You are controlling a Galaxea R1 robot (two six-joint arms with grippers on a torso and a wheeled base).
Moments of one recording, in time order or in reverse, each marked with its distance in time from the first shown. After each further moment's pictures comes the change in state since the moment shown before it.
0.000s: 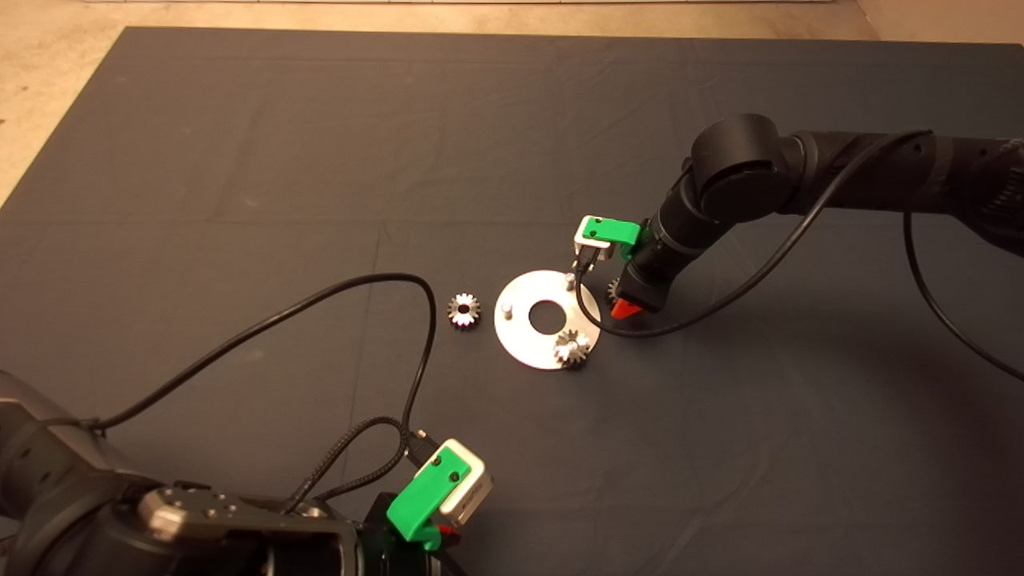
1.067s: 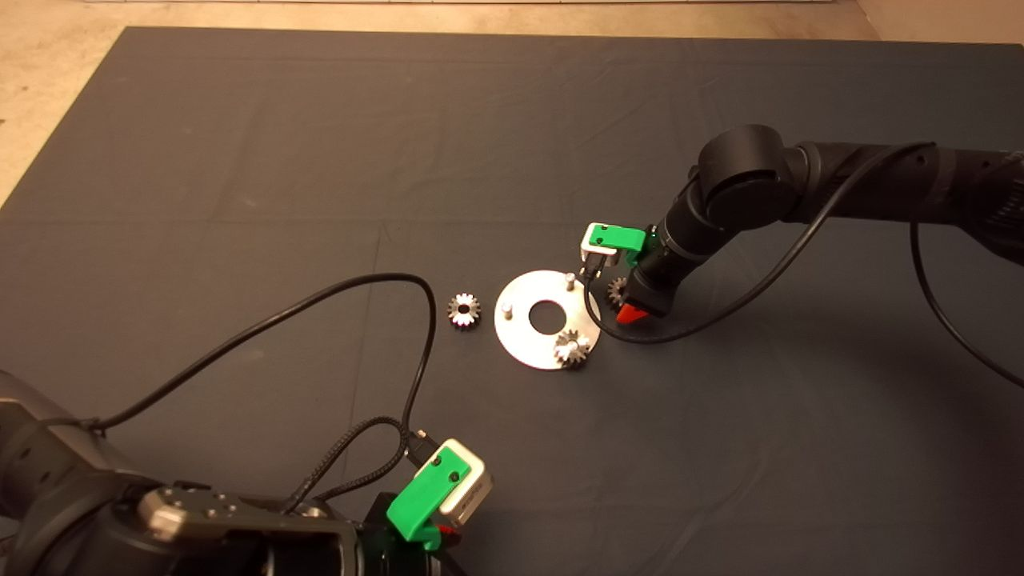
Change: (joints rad) left arm 0.000 0.000 0.000 0.000 0.000 0.000; right arm -0.027 -0.022 -0.008 -0.007 0.022 -0.035
